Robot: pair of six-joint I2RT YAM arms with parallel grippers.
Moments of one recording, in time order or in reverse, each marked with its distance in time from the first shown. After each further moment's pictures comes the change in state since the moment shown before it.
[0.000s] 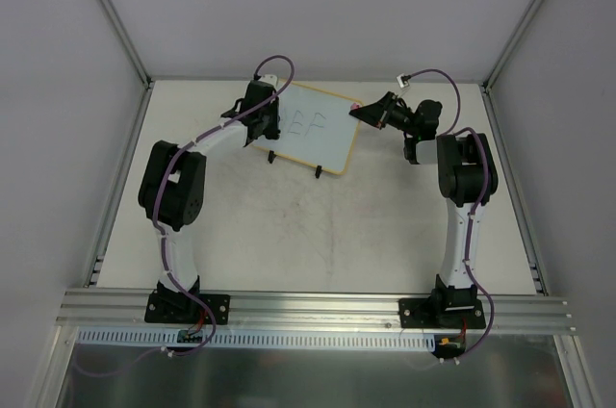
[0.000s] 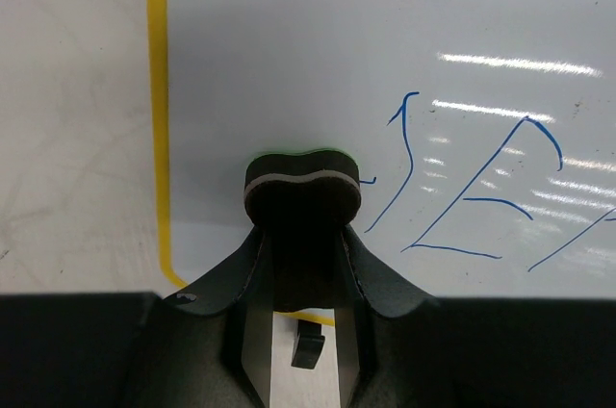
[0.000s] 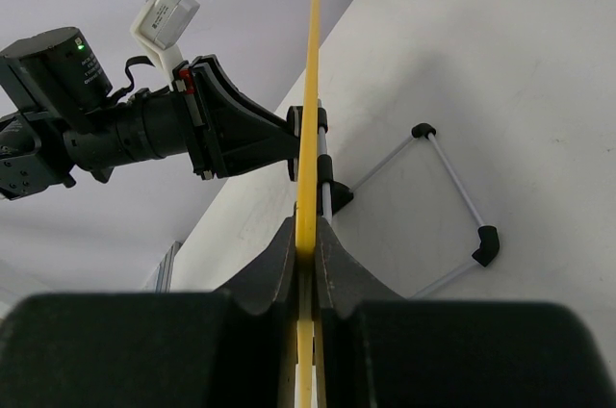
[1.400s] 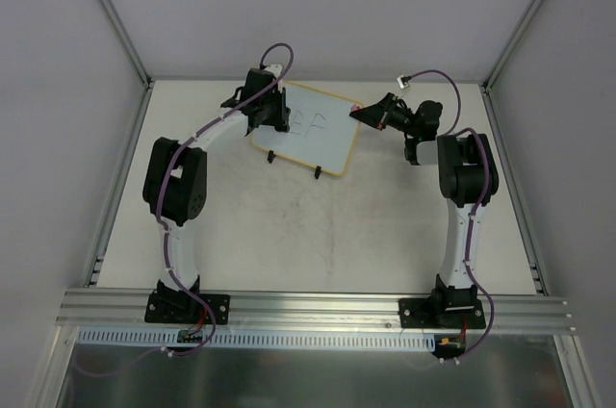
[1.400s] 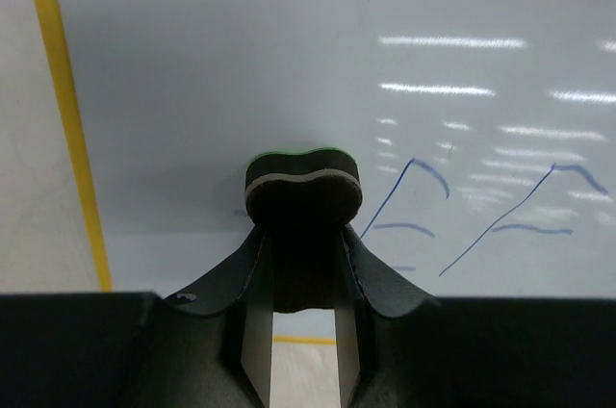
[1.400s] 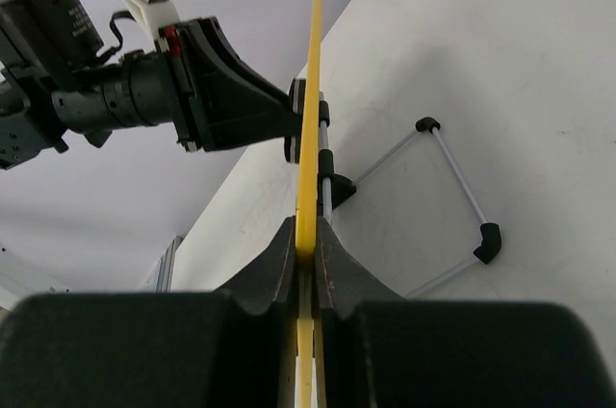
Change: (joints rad) left arm 0.013 0.071 0.195 -0.080 0.175 -0.003; right arm -0.001 -0.010 -0.018 0.003 -0.012 -0.005
